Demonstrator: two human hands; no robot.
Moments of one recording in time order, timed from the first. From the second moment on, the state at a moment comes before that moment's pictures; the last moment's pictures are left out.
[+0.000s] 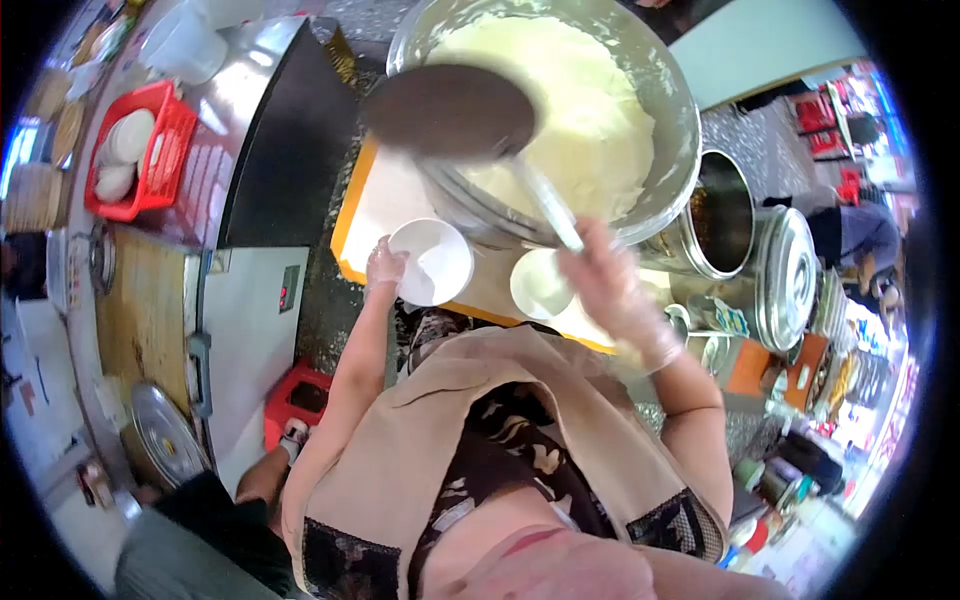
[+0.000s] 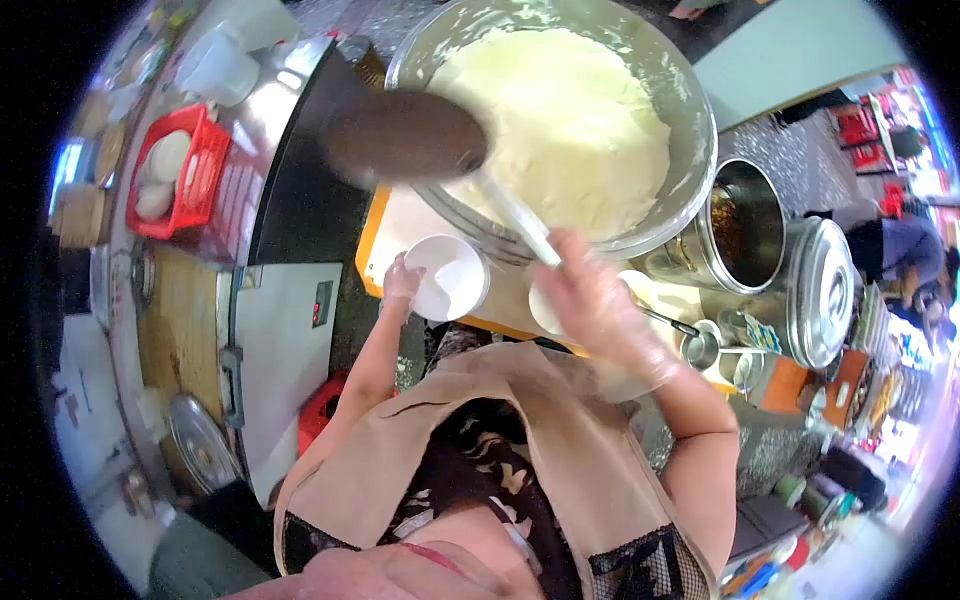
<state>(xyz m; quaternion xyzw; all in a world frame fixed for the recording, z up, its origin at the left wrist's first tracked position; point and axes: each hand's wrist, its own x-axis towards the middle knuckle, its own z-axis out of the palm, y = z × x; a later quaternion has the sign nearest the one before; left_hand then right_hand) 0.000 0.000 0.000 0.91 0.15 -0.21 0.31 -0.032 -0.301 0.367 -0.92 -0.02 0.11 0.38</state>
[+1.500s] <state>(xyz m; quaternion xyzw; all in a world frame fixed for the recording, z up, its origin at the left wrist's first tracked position) 0.101 0.010 0.395 0.62 0.14 -0.17 0.75 0.151 -0.370 0.495 -0.87 0.05 0.39 0.30</state>
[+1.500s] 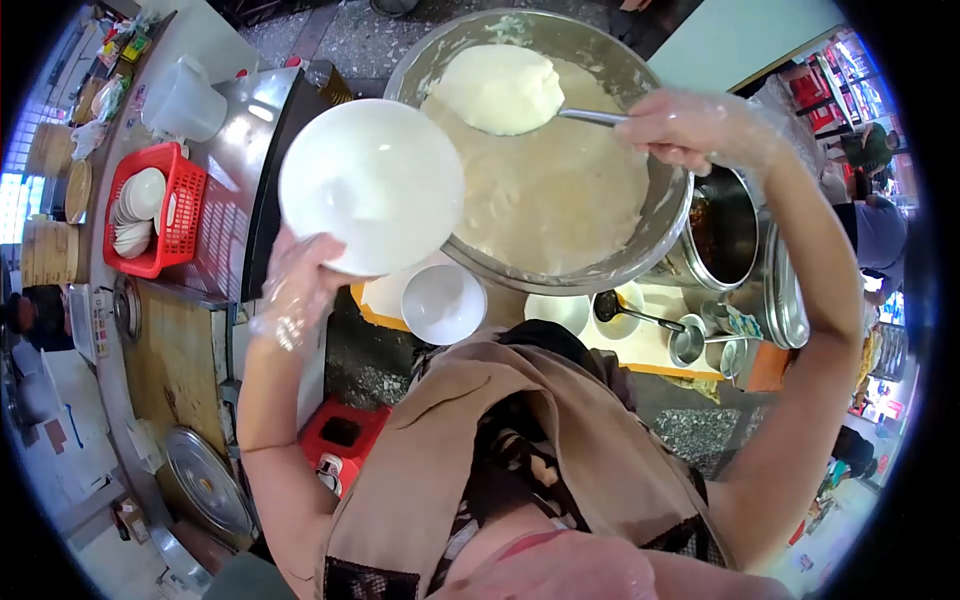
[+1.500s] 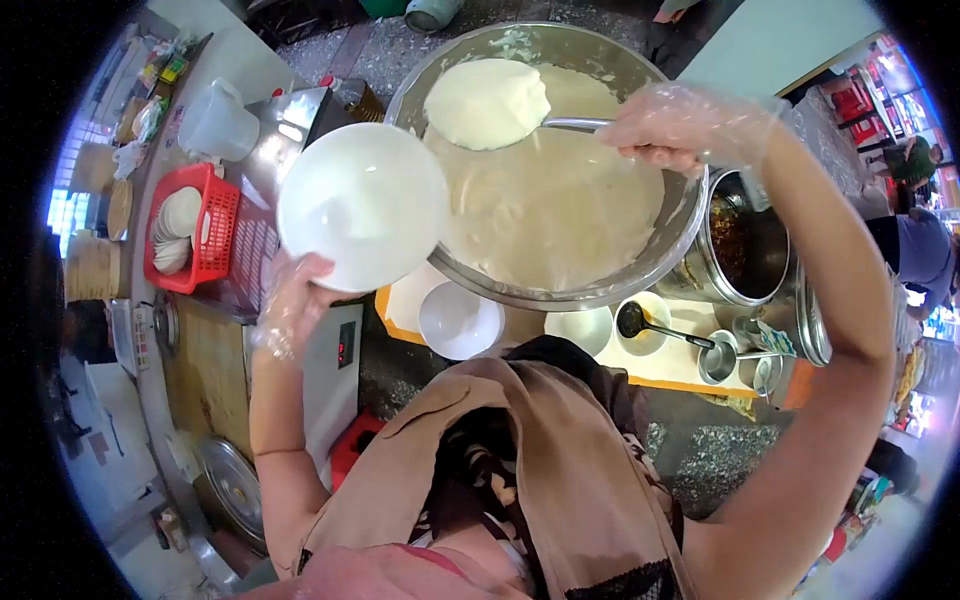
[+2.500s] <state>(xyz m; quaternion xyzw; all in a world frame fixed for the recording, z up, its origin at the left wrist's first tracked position) 0.159 -0.083 0.364 0.49 0.06 -0.29 0.82 0.207 -0.439 0.366 -0.82 0.24 0.44 0.29</state>
